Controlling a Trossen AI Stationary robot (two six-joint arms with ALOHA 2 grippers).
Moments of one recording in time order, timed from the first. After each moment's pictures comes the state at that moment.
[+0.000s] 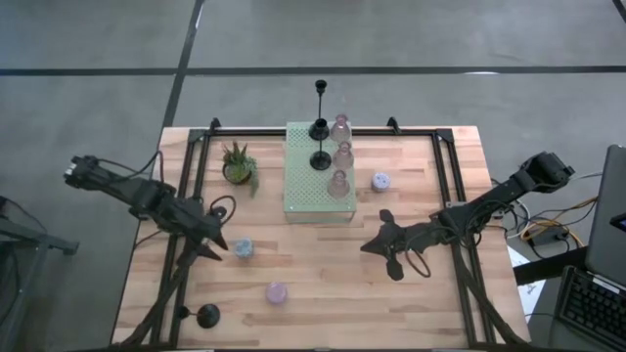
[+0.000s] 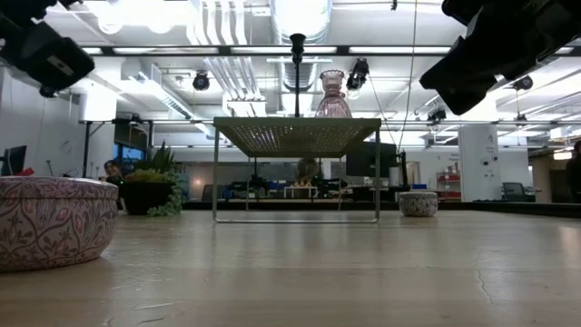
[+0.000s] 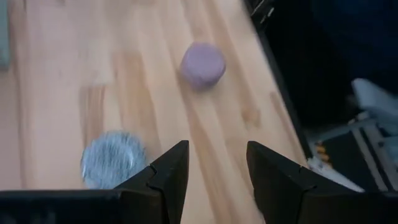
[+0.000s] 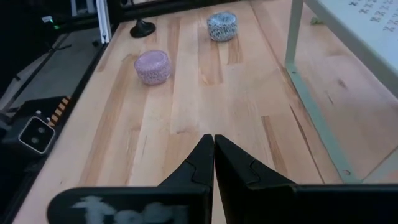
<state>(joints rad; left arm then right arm) -0.38 0.58 0.63 -0.77 0.22 -0.32 0.44 1.18 0.48 0.23 0.29 0.40</state>
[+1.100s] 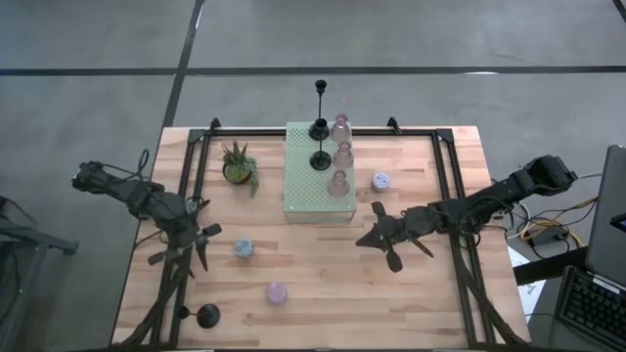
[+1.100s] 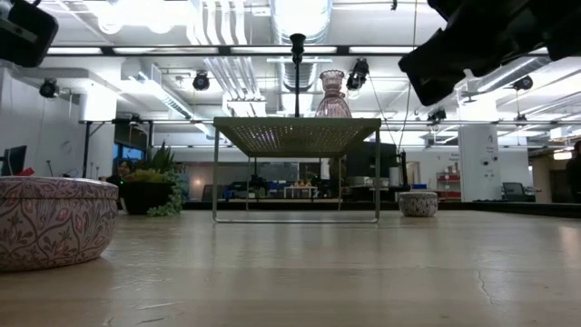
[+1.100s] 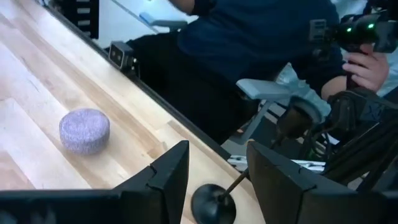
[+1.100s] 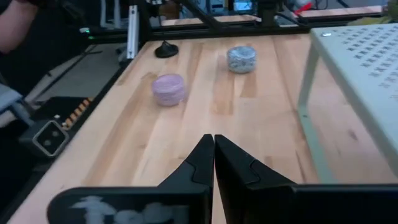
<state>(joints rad) -0.40 0.40 0.44 -0.52 0.62 -0.09 0.29 1.18 0.46 0.38 0.06 0.19</state>
